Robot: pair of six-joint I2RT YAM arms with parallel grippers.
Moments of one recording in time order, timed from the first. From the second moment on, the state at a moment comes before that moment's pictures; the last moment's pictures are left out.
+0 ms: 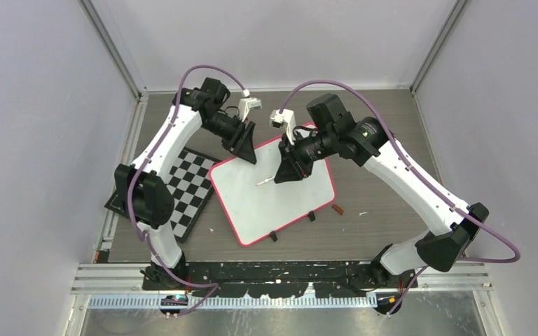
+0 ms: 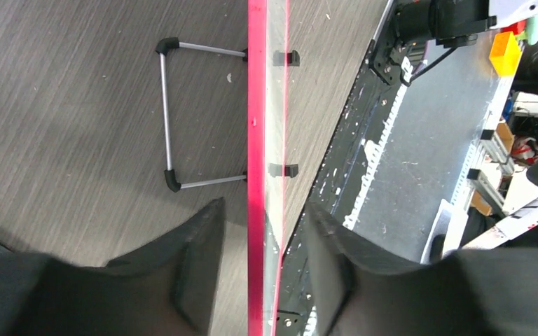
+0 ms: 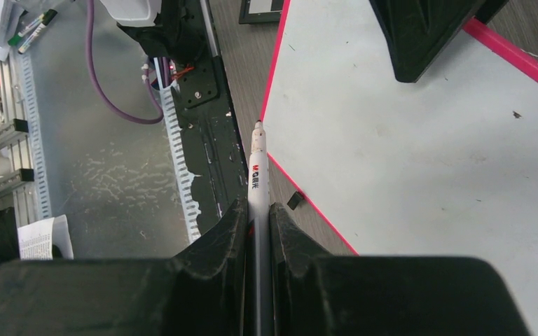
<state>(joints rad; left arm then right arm) -0.35 1.81 1.81 -1.26 0.87 0.37 0.72 1.44 1.62 -0.95 -0.68 -0.12</state>
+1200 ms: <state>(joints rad) -0.08 1.49 1.45 -1.07 1.00 0.21 0.89 1.66 1.72 -0.72 -0.44 0.08</state>
